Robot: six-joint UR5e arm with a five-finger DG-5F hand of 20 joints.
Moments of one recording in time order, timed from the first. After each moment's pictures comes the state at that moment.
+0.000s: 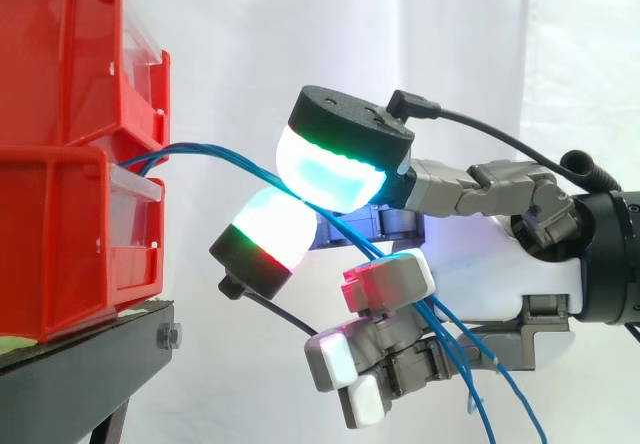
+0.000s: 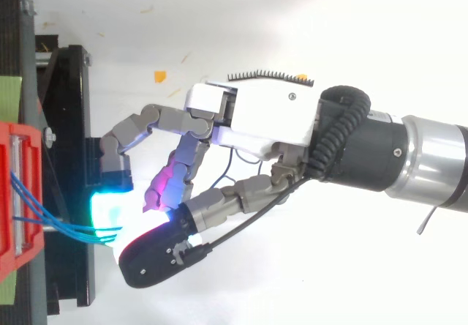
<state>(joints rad) 0.18 -2.33 -1.16 -2.80 -1.23 -0.02</state>
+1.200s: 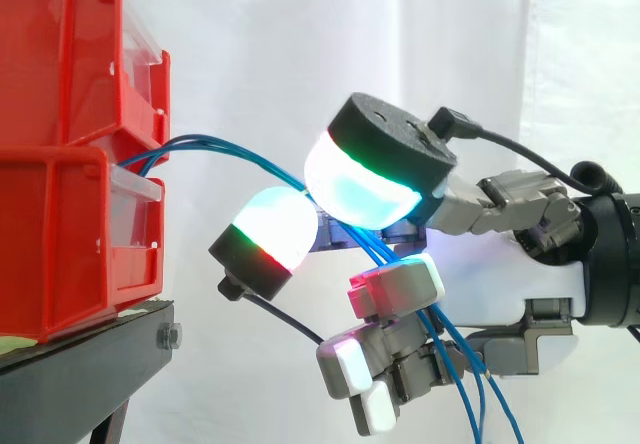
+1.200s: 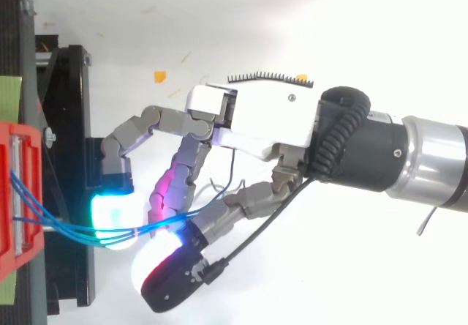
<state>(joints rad) 0.18 -2.33 -1.16 -2.81 -1.24 -0.02</state>
